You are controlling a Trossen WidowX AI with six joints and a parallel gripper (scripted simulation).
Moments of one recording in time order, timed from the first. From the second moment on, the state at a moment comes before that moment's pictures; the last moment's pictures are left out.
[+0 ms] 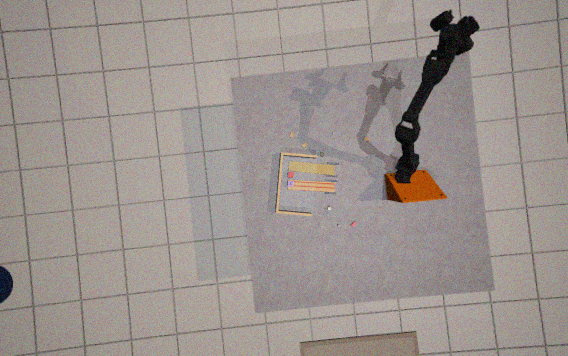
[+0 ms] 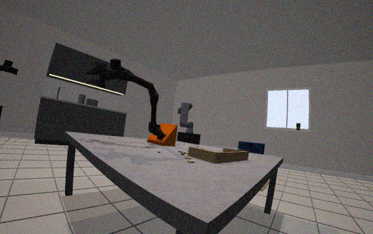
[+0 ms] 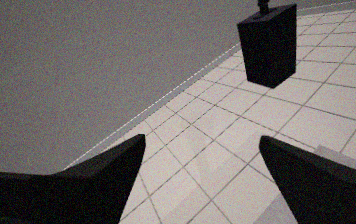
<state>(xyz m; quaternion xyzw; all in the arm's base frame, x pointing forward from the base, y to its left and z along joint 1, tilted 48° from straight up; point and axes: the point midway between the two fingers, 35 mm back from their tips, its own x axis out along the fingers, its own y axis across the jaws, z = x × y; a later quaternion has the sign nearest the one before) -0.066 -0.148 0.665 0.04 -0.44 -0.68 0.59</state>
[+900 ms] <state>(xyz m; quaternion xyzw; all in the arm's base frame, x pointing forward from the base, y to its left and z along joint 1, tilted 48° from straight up) 0.092 -0.310 0.515 0.21 -0.21 -0.57 0.76</state>
